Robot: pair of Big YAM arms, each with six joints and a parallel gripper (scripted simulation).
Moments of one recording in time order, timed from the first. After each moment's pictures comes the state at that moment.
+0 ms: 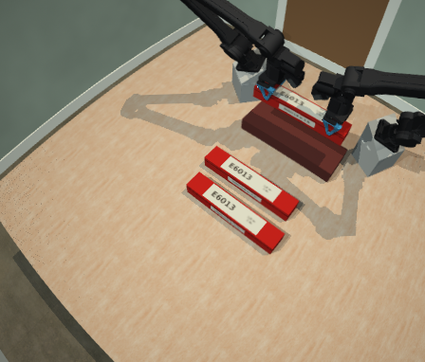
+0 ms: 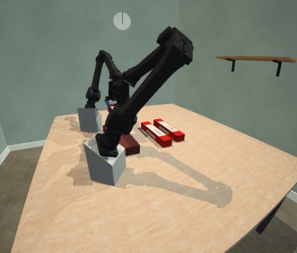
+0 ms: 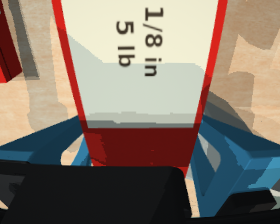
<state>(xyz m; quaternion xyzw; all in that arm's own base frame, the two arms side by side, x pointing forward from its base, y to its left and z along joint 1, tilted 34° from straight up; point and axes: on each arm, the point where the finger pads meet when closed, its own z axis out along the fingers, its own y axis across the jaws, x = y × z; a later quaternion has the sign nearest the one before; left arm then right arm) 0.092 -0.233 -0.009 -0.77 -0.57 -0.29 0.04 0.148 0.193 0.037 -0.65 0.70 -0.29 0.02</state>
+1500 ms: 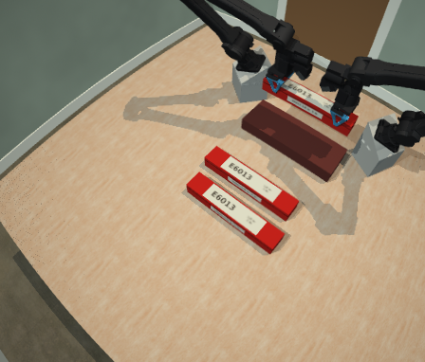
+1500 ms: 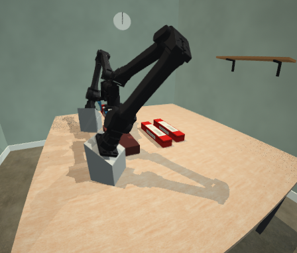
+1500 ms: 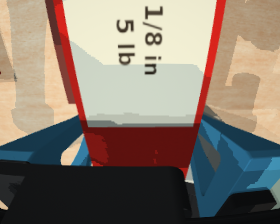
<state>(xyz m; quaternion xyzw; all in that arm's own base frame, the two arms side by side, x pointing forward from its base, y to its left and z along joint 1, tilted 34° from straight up) 0.043 -0.212 -0.022 -0.77 -0.57 -0.28 0.04 0.098 0.194 0.012 -0.65 0.70 -0.28 0.03</state>
